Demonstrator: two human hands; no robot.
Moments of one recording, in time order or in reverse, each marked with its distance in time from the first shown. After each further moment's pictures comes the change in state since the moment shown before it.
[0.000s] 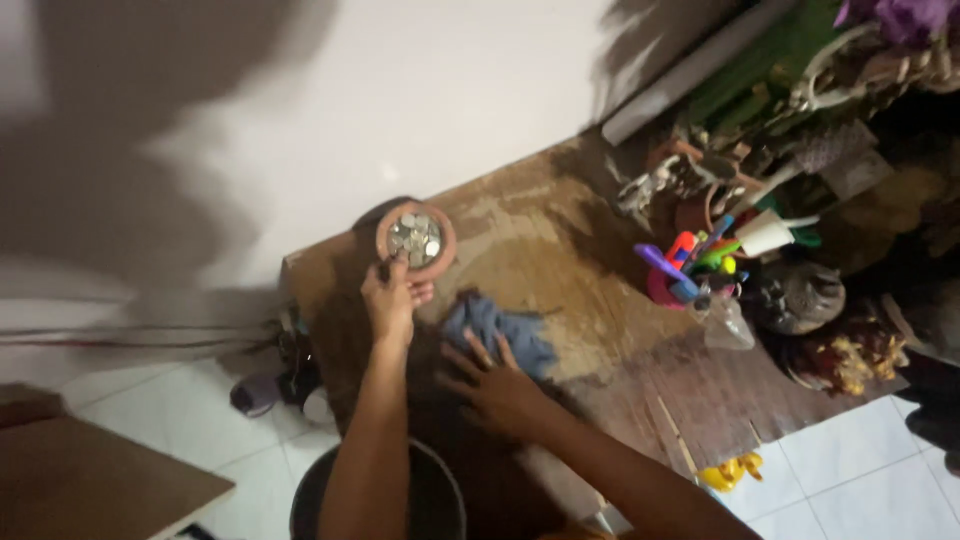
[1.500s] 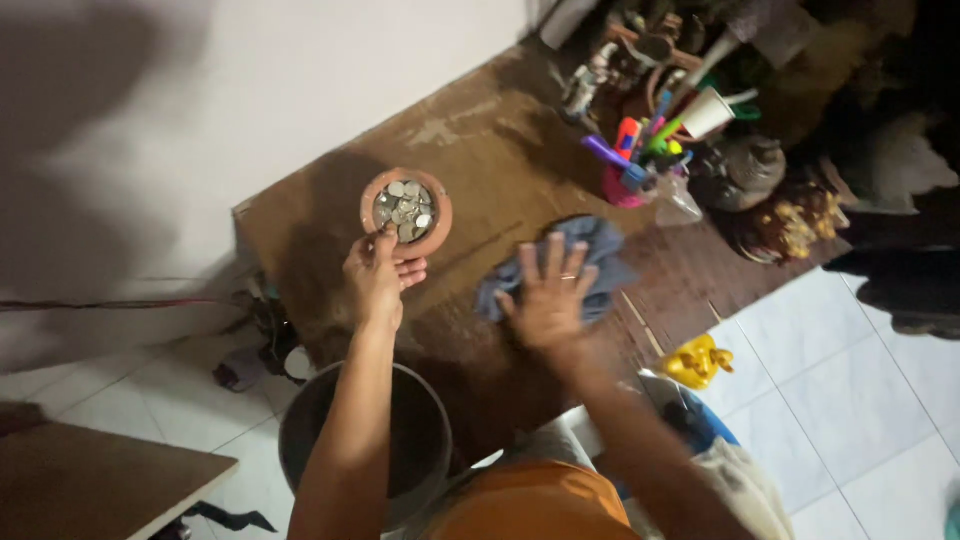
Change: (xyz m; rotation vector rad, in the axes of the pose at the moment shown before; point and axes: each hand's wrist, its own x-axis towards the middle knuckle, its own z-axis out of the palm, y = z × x) left_hand -0.101 -0.007 -0.021 -0.029 -0.143 -0.106; right_hand -0.098 0.004 -0.020 -0.041 -0.100 0.911
